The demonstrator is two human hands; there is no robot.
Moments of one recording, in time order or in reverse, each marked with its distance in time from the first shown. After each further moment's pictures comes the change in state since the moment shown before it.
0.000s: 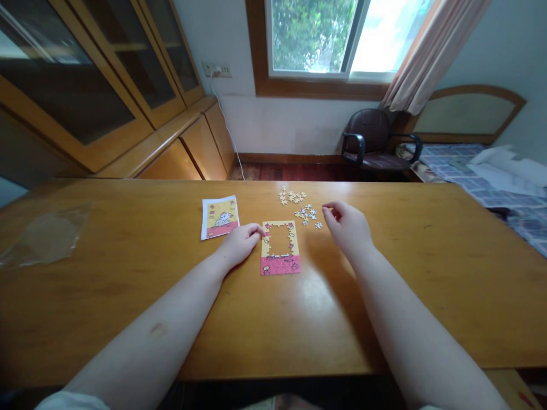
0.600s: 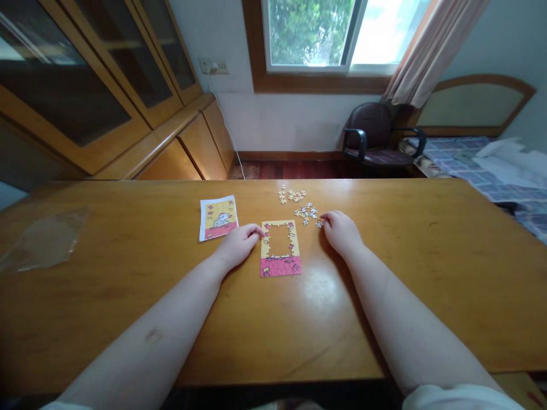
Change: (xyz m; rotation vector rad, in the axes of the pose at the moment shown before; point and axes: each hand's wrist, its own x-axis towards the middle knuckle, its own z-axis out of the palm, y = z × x) left_hand 0.000 0.004 -0.003 0.015 -0.006 -0.024; right_hand 0.009 0.056 0.047 -0.173 -0.247 -0.032
